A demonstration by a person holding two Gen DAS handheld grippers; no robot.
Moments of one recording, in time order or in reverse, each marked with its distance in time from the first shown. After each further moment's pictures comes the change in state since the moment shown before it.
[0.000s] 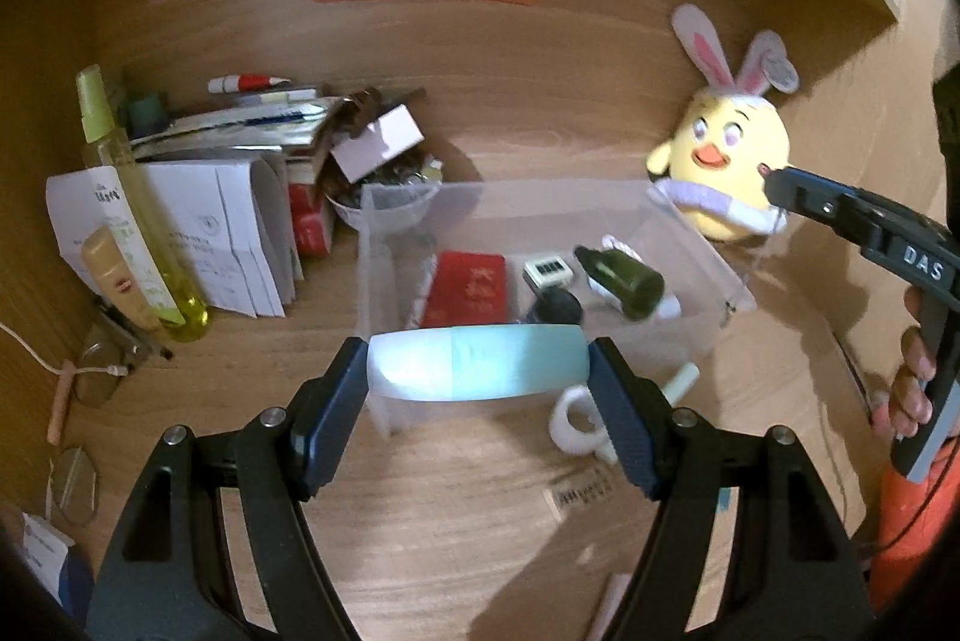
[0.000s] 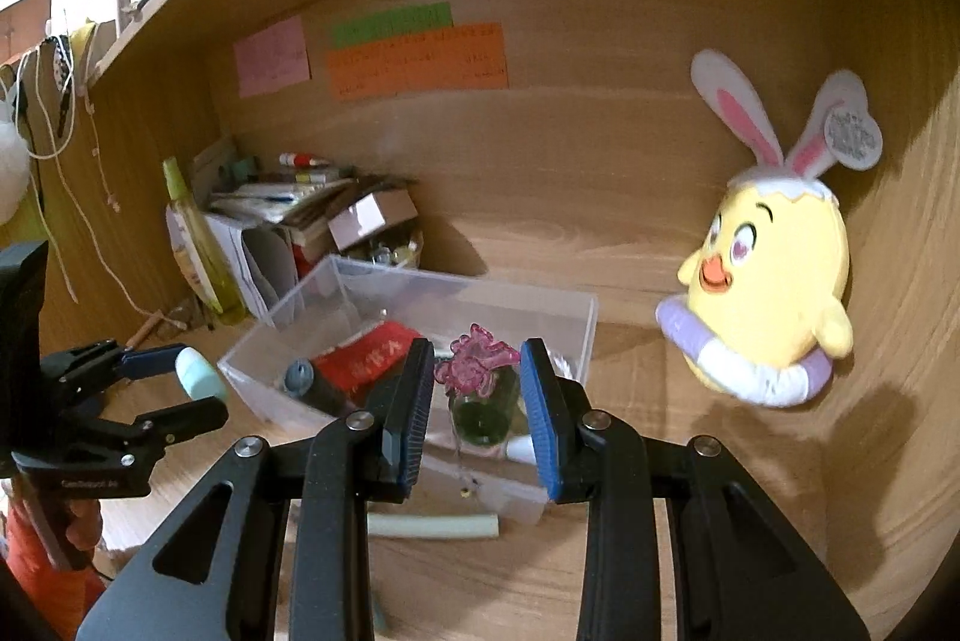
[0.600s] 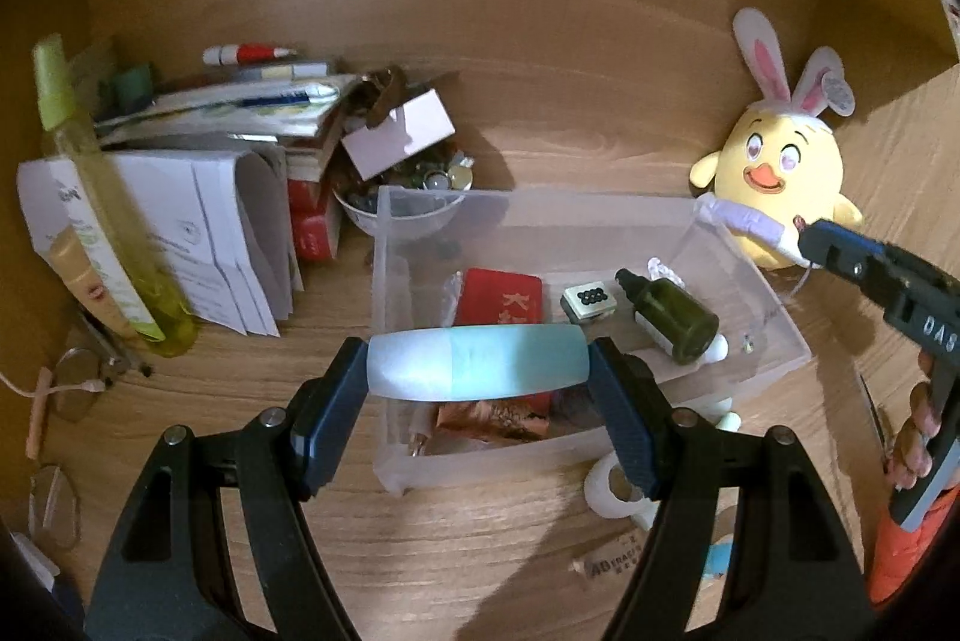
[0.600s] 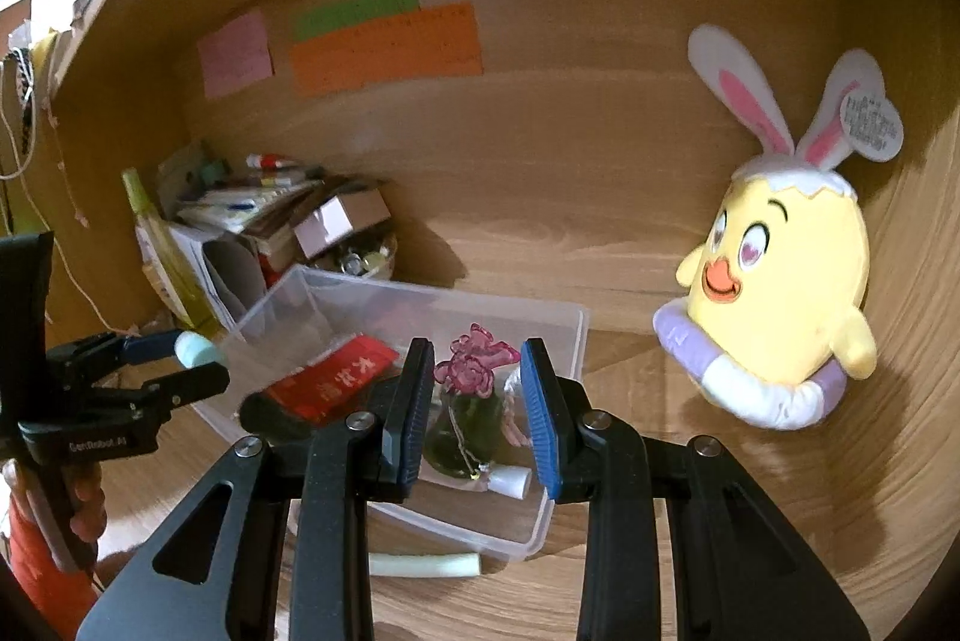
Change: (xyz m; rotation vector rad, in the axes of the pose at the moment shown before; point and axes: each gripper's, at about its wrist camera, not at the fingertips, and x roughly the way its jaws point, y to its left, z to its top) left arm 0.051 0.018 0.021 -0.063 0.057 0.010; right arm 0.039 -0.016 0.004 0.029 0.058 -0.025
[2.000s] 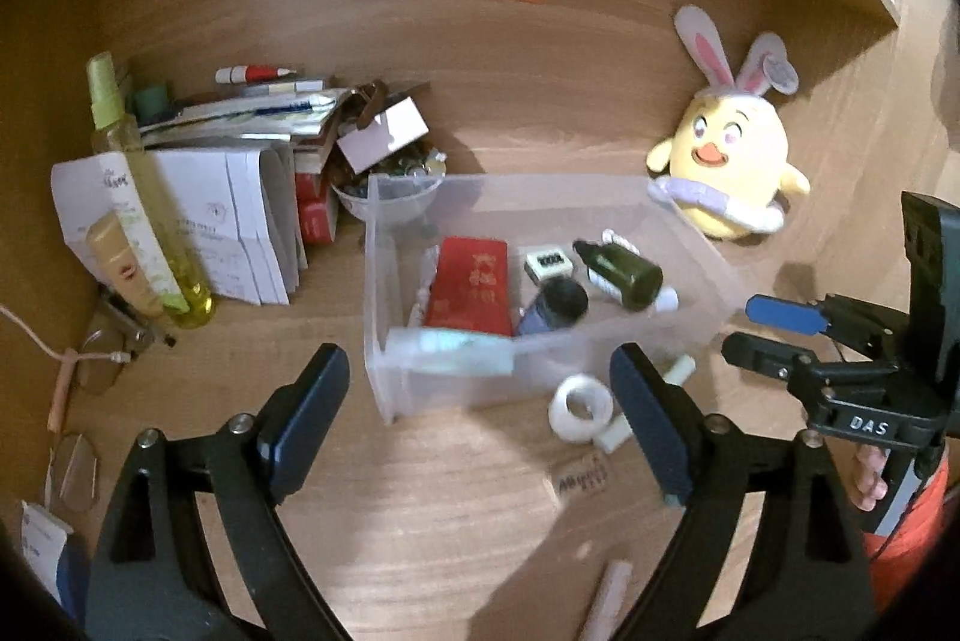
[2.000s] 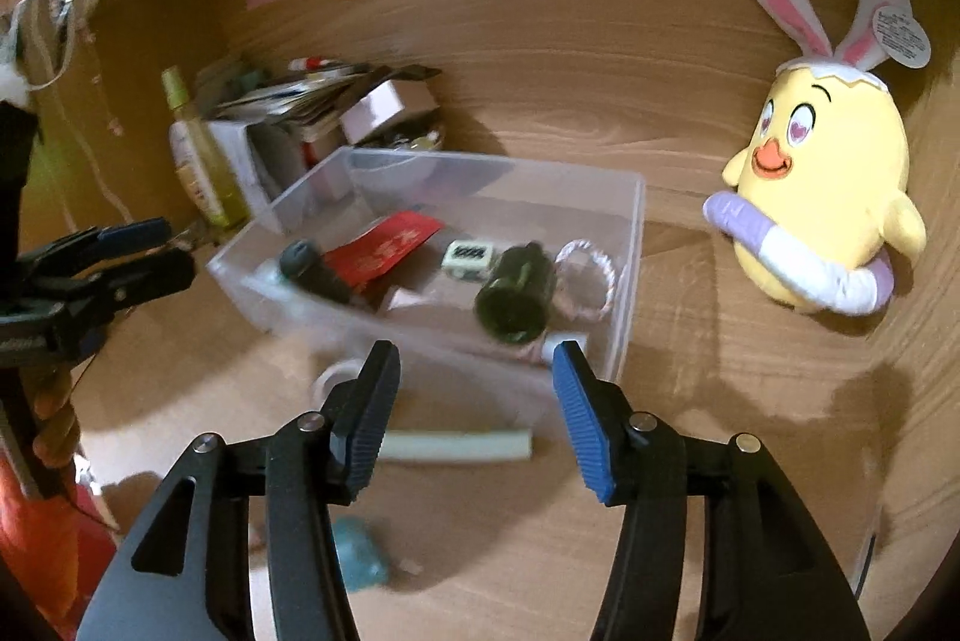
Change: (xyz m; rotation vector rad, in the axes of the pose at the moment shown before) left arm -0.057 -0.016 -0.036 0.063 -0.035 -0.016; right arm -0.012 0.021 -0.059 -0.040 0.136 0.111
